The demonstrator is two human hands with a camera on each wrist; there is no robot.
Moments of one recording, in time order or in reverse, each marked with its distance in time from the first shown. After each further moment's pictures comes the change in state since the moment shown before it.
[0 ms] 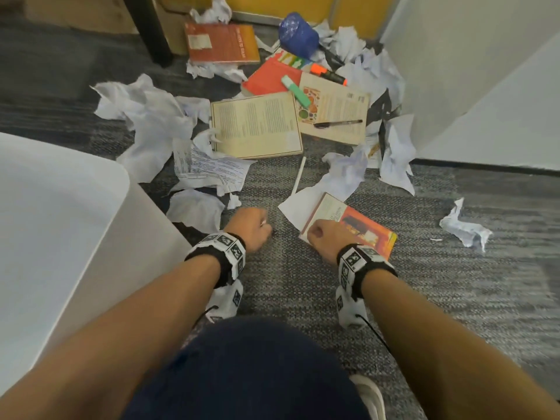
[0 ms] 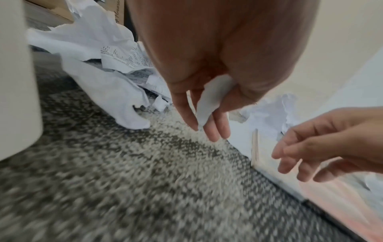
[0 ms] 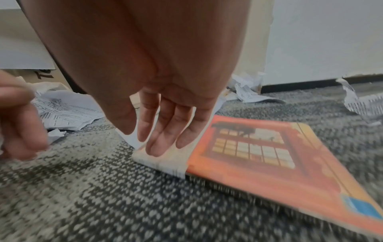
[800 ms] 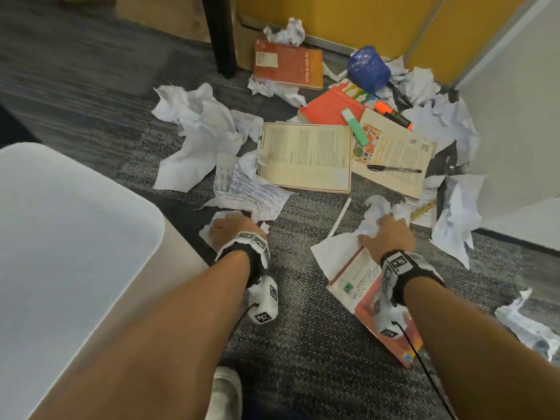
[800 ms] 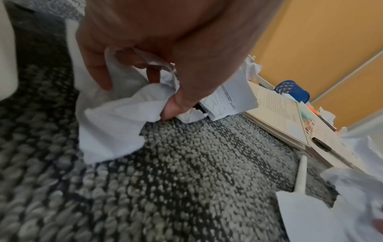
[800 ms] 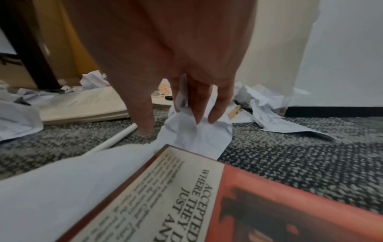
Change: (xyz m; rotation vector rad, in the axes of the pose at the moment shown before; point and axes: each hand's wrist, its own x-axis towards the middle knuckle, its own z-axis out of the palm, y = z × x) left_hand 0.066 -0.054 -0.017 -0.075 0.111 -0.982; right_hand 0.116 0.003 -0.055 -0.236 0.199 0.202
